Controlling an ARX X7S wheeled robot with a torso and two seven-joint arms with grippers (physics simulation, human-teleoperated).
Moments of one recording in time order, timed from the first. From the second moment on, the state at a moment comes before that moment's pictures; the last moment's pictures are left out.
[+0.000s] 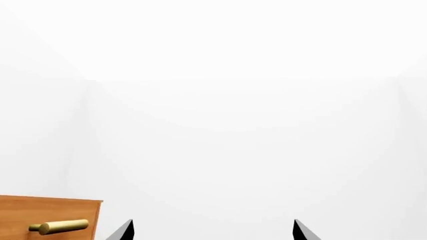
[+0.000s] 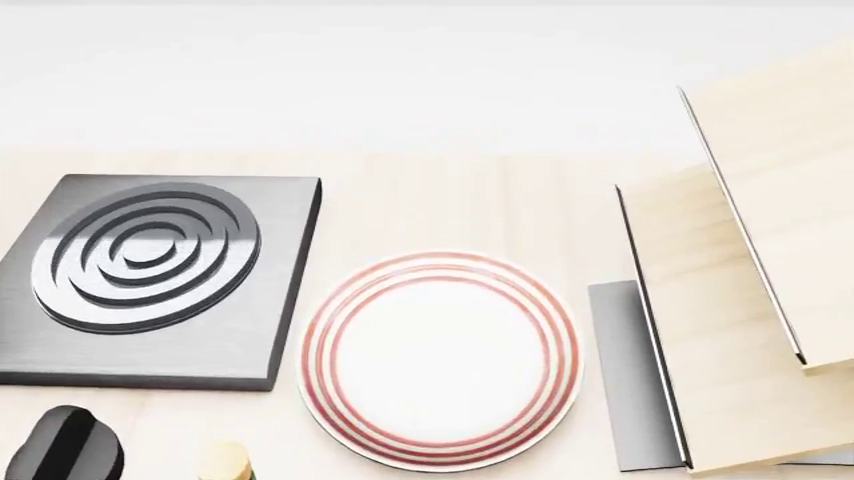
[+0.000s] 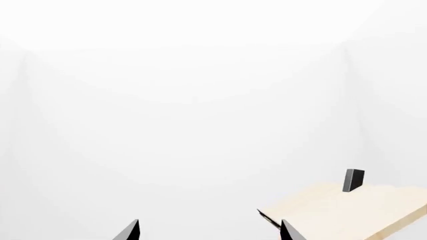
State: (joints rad) left arm 0.50 -0.29 0.12 0.64 0.04 0.58 -0.41; right arm -0.44 0.26 -0.14 -0.57 0.04 -0.48 0.31
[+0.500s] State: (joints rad) left arm 0.50 -0.29 0.13 0.64 0.05 0.58 -0.42; right arm -0.44 0.27 -0.15 -0.58 0.03 -0.48 0.32
